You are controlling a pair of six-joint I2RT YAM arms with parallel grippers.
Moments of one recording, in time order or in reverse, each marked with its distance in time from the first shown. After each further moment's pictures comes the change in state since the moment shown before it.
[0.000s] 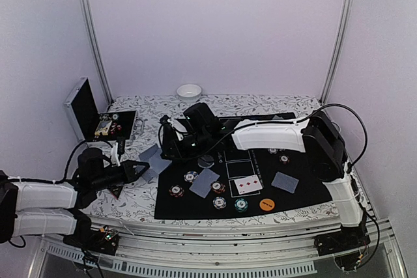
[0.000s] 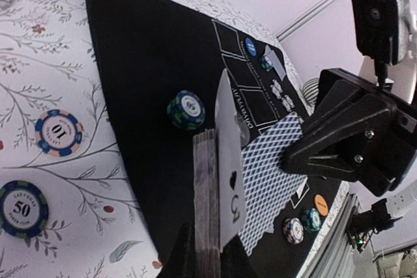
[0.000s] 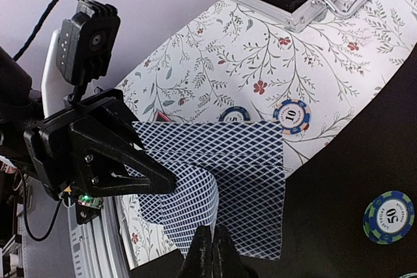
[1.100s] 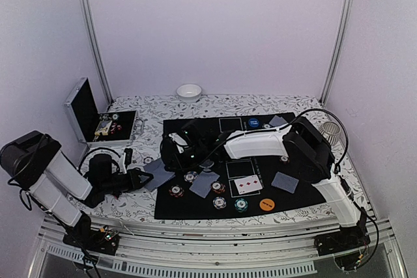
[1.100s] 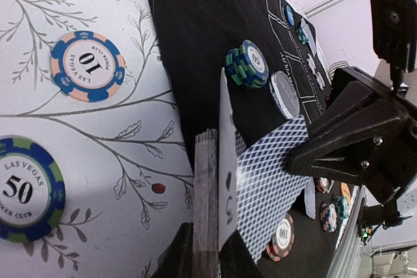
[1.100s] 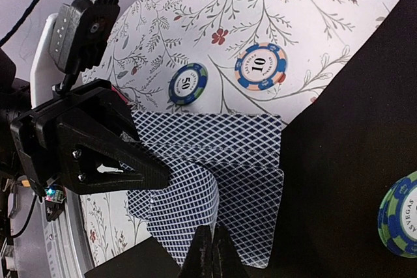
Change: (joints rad) left arm 0.068 0.521 -0.024 0.358 0.093 0.001; right arm -0.010 0.153 0.026 0.029 0.006 0.029
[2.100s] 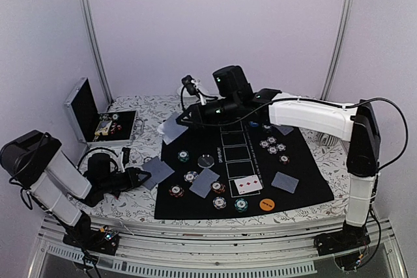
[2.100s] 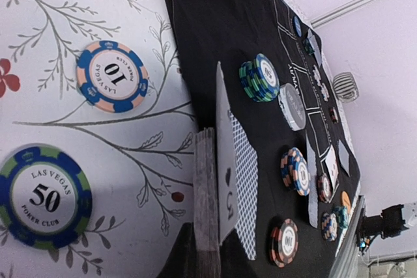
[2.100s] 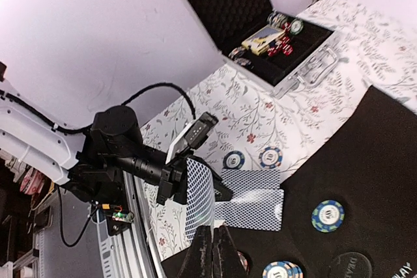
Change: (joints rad) left arm 0.037 0.028 0.007 0.020 0.007 -0.015; right arm -0.078 -0.392 -0.095 -0.077 -0.027 -0.033
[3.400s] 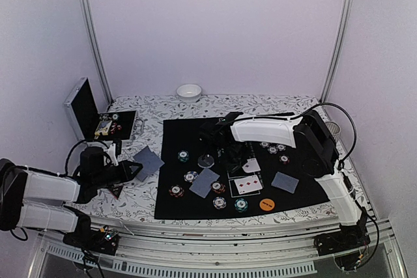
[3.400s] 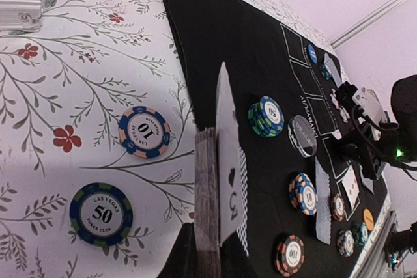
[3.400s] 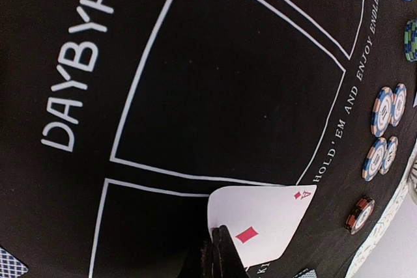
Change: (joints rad) left arm 0.003 -0.404 0.038 -0.408 -0.153 0.106; right arm 0.016 0.367 0.224 -1.003 0.884 0.058
